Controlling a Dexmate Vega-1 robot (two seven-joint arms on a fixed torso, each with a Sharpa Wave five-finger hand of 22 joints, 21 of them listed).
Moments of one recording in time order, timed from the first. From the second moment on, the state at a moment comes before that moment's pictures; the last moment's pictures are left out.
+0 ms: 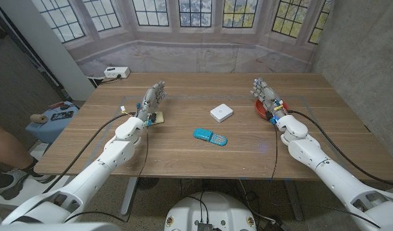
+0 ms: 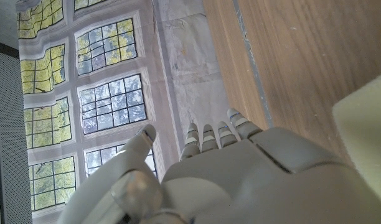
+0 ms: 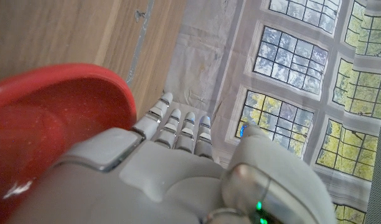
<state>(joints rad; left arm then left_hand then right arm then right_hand) 0.83 0.51 0.37 -1.28 -0.66 -0.29 -0.06 0.28 0.18 0.67 0.07 0.17 0.11 0.01 0.18 0.18 0.01 0.05 0.20 0.21 -0.02 0.05 0.17 0.17 0.11 0.04 0.20 0.17 -0.84 -0.50 -0.38 -1.30 0.62 0.32 0.02 0.51 0.17 0.20 0.08 0.19 0.20 -0.08 0.19 0.18 0.16 -0.06 0.19 0.19 0.09 -0.04 0.19 0.25 0.30 -0.04 0.19 0.17</state>
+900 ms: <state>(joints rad) 0.86 0.55 0.36 -1.33 -0.68 -0.27 -0.09 0.29 0.18 0.67 0.06 0.17 0.11 0.01 0.18 0.18 0.02 0.05 0.20 0.20 -0.01 0.06 0.17 0.17 0.11 0.04 0.20 0.17 -0.92 -0.57 -0.37 -1.47 0.56 0.28 -0.07 0.52 0.16 0.22 0.06 0.19 0.22 -0.07 0.19 0.18 0.17 -0.05 0.19 0.19 0.10 -0.04 0.19 0.23 0.31 -0.04 0.19 0.17</state>
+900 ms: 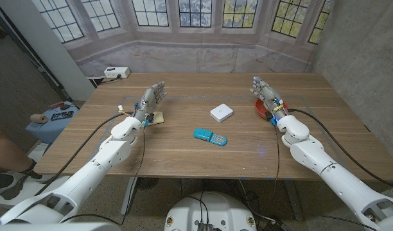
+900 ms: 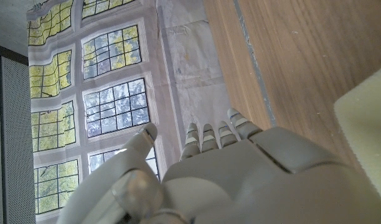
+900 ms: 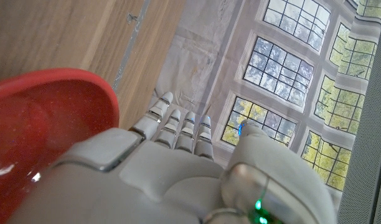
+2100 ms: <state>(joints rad) 0.88 0.57 0.34 -1.37 -0.69 -0.29 -0.11 0.30 0.18 0.67 0.04 0.17 0.12 0.01 0.18 0.18 0.02 0.06 0.20 0.19 -0.02 0.06 0.17 0.17 0.11 0.04 0.20 0.17 -1.00 -0.76 -0.29 -1.70 0.52 0.08 -0.15 0.57 0.16 0.25 -0.01 0.18 0.29 -0.02 0.21 0.18 0.26 -0.02 0.21 0.19 0.17 -0.04 0.22 0.21 0.39 -0.04 0.20 0.17</state>
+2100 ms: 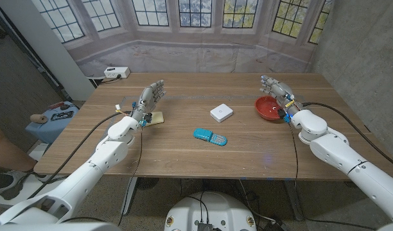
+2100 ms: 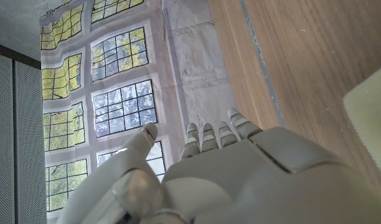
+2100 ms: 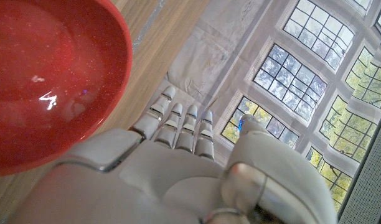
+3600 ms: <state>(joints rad) 0.92 0.58 0.34 -1.42 -0.68 -0.29 -0.07 0.30 0.17 0.66 0.03 0.18 0.12 0.02 0.18 0.18 0.03 0.06 0.20 0.19 -0.02 0.08 0.17 0.17 0.11 0.04 0.20 0.17 -1.02 -0.97 -0.20 -1.78 0.55 -0.19 -0.15 0.68 0.13 0.27 -0.15 0.18 0.44 0.03 0.22 0.19 0.44 0.06 0.24 0.21 0.37 -0.04 0.28 0.21 0.60 -0.05 0.24 0.17</state>
